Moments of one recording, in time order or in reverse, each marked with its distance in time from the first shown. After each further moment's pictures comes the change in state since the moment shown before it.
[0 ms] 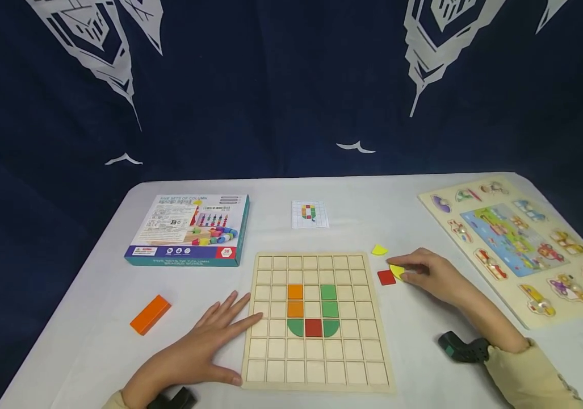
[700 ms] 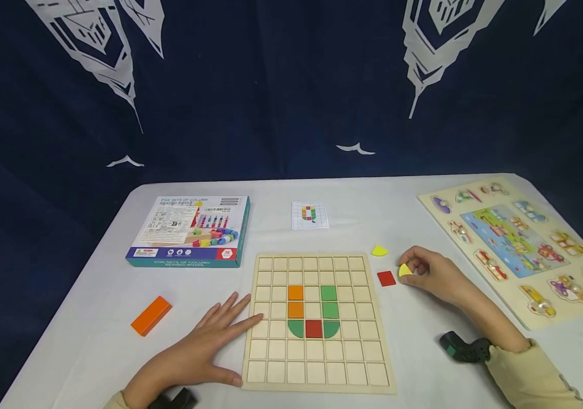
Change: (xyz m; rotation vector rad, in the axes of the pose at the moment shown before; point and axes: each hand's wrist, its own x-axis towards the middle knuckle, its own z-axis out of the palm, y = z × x) left_hand -0.001 0.000 0.001 -0.003 0.007 0.004; right_hand 0.004 0.005 0.001 -0.062 0.054 0.073
